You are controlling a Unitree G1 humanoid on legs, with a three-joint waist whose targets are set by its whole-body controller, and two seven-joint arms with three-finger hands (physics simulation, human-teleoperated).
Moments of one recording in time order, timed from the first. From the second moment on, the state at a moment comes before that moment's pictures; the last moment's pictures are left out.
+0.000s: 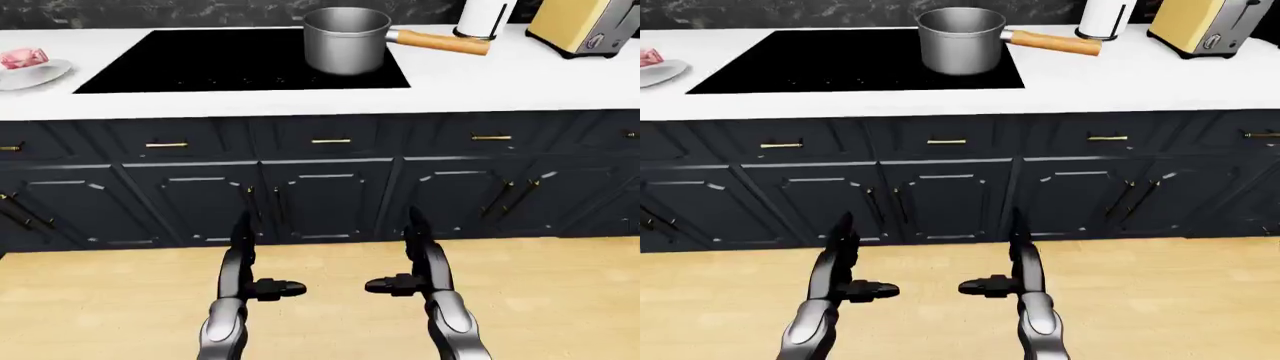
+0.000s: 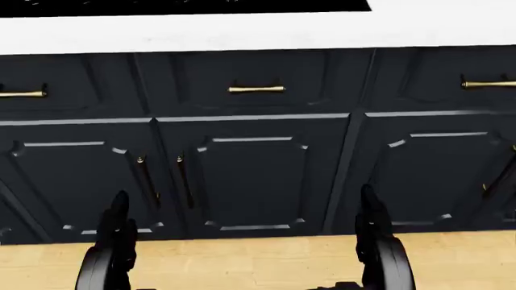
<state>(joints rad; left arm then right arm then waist) 0.03 0.02 0.04 0.09 -0.01 0.06 -0.04 0.03 -0.01 -0.04 0.09 0.01 0.06 0.04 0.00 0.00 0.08</state>
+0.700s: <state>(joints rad) -0.16 0.06 0.09 -0.14 -0.01 0.34 0.00 -0.12 -0.06 -0.07 -0.22 -0.07 0.37 0.03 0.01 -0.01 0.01</state>
